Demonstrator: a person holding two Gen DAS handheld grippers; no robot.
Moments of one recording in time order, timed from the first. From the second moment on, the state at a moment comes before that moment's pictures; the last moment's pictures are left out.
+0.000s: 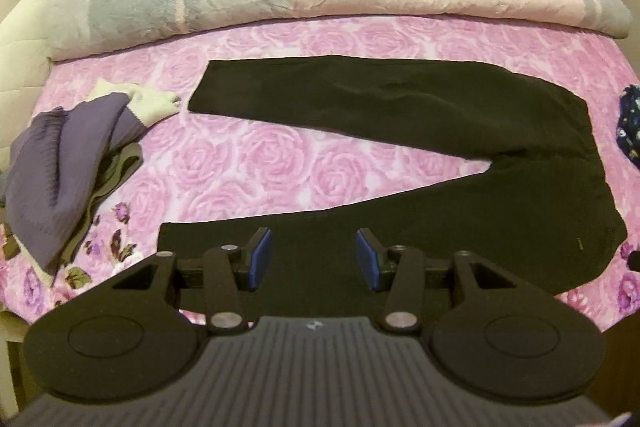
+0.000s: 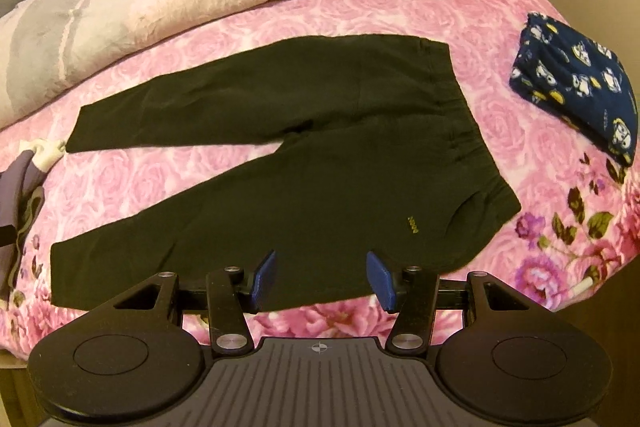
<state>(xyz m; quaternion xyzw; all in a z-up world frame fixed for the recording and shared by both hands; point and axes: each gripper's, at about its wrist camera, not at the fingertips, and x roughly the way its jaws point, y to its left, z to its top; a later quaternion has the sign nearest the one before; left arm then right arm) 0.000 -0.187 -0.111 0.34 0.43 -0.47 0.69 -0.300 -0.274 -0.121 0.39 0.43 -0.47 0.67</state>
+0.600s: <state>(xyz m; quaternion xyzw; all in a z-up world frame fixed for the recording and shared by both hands) 0.009 -0.196 -0.132 0.34 0.45 -0.44 0.70 -0.316 -0.314 -0.154 0.39 0.45 -0.47 0.64</state>
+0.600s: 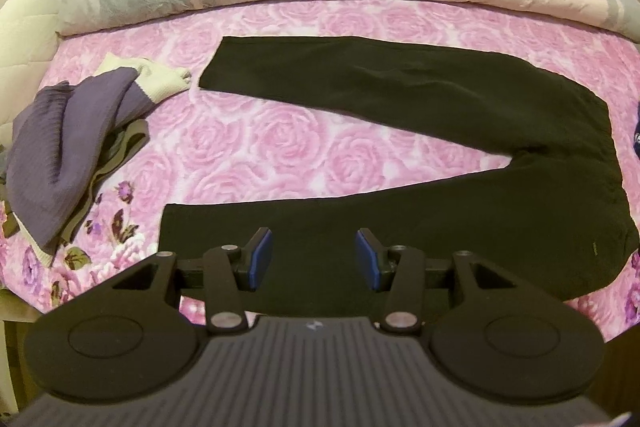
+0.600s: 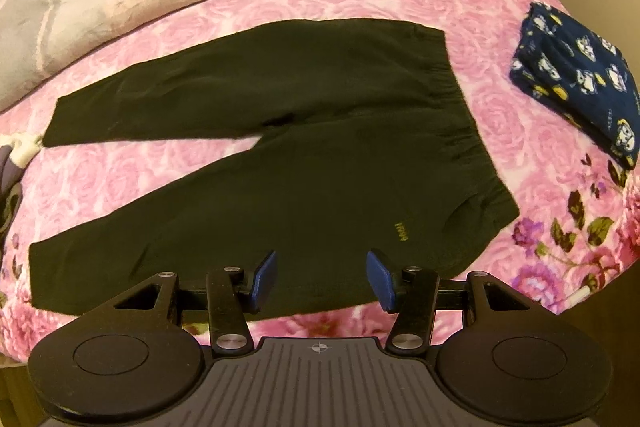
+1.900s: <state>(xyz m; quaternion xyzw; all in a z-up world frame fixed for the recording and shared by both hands) -0.022 -0.422 -0.322 0.37 0.35 -0.58 0.64 -0.363 -0.573 -0.305 0.30 0.43 -0.37 0.77</state>
